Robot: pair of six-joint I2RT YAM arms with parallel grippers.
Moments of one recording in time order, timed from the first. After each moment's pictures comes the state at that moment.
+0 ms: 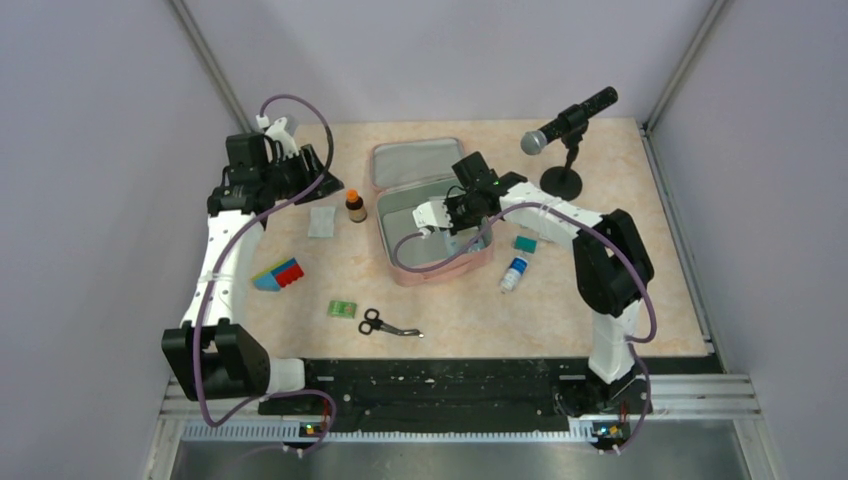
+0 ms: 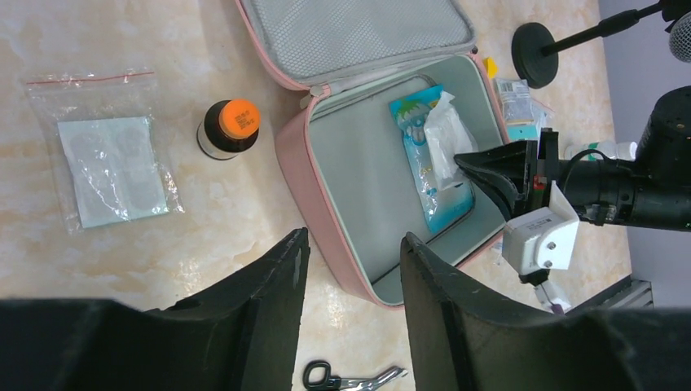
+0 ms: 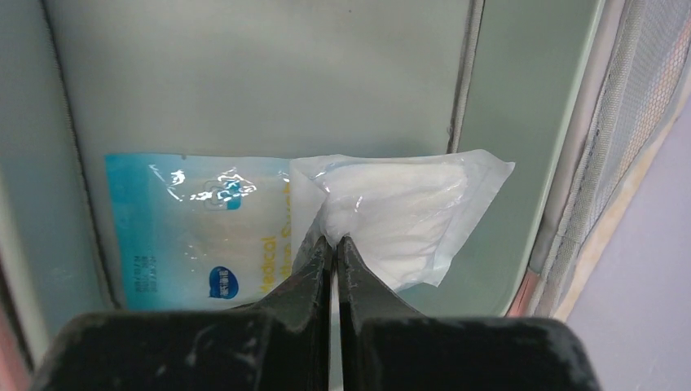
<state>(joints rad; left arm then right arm) 0.08 1.34 1.30 -0.58 0.54 -0.26 0.63 1.92 1.51 -0.58 -0.32 -1.33</state>
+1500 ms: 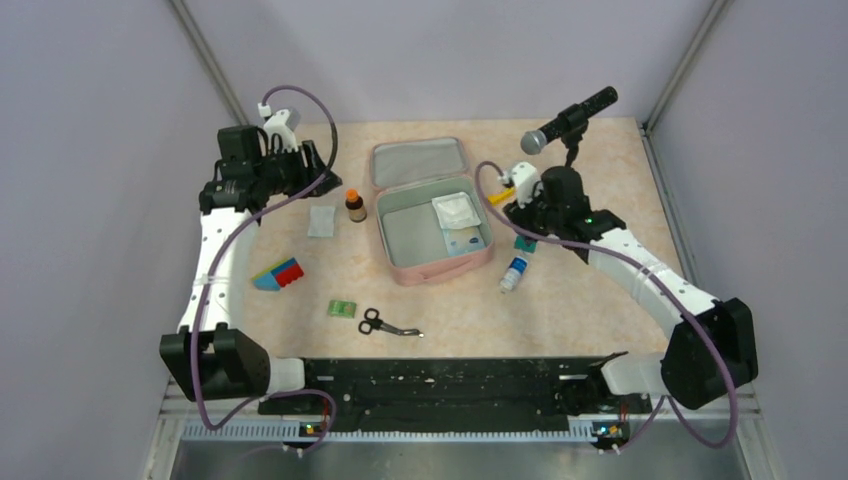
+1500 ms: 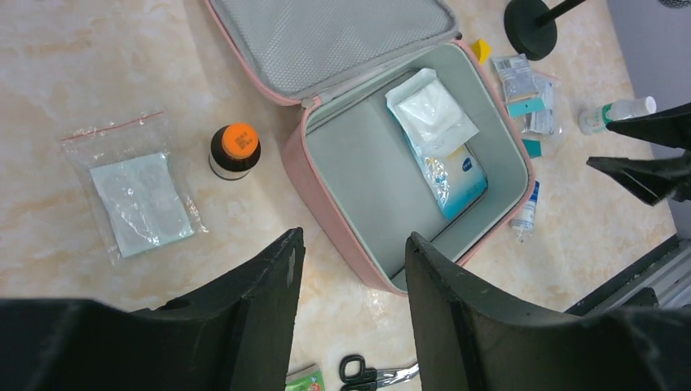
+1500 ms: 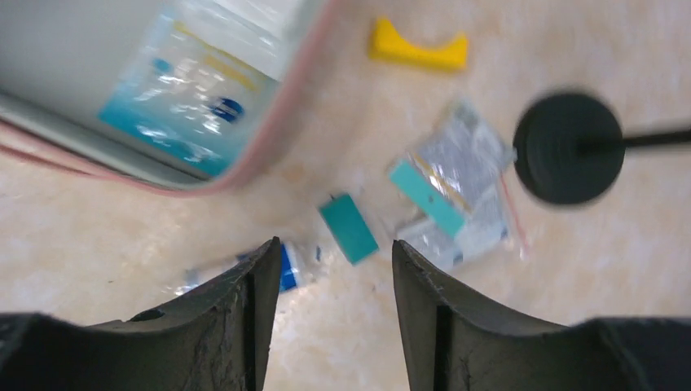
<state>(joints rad) 0.09 1.33 1.37 -0.65 0.59 -0.10 0.46 1.31 1.02 -0.38 -0.10 -0.43</state>
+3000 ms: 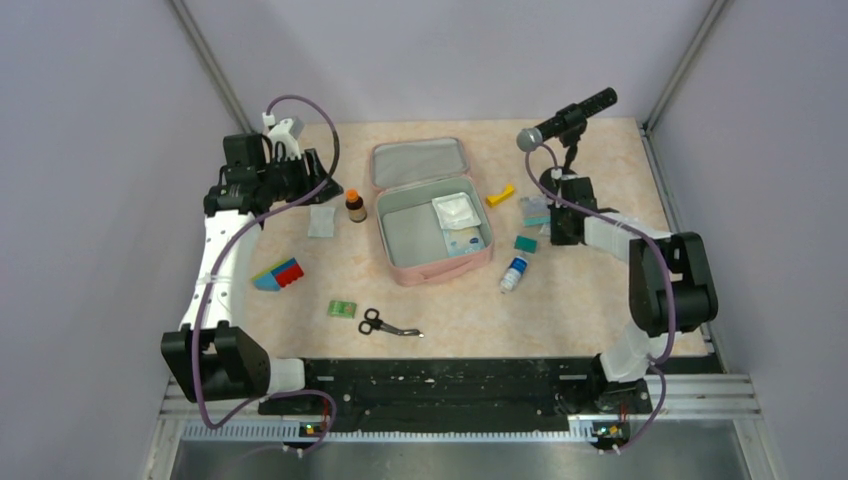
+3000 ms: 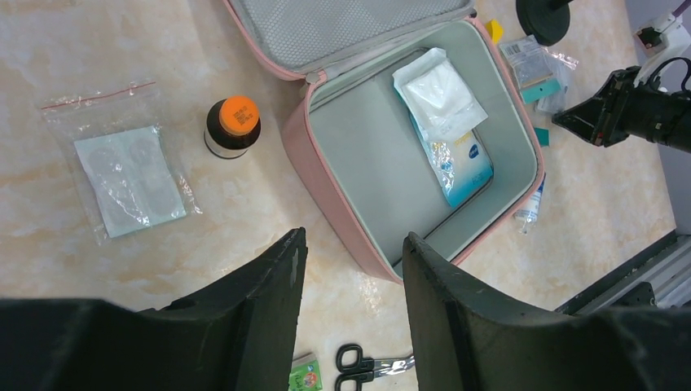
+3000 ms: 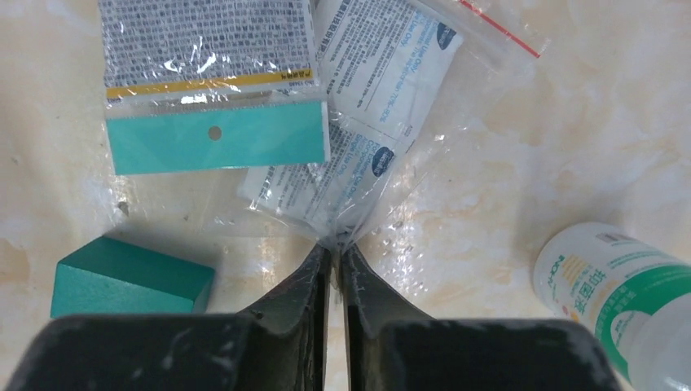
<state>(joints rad) 0.09 1.33 1.32 -0.64 0.59 -0.11 0.14 1.68 0.92 -0.20 0.11 0.08</state>
